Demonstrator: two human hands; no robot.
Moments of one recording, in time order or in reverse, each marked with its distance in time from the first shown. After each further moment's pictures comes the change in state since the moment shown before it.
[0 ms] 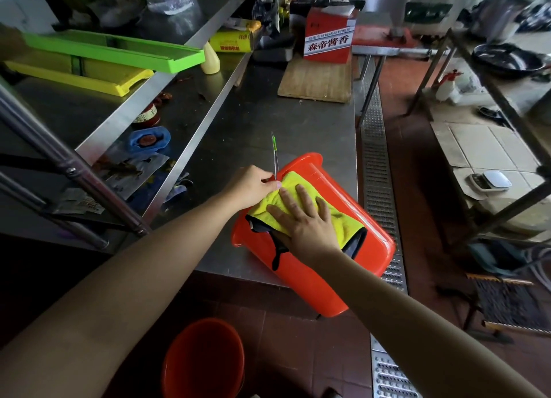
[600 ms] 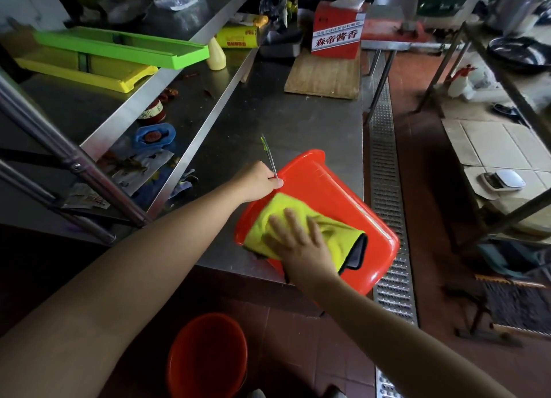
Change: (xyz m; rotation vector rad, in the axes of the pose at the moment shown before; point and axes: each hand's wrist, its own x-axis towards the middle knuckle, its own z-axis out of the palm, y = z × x) left_hand 0.005 0.010 -0.006 0.090 -0.094 -0.084; right_hand -0.037 -0.023 0.034 -0.161 0.039 -0.201
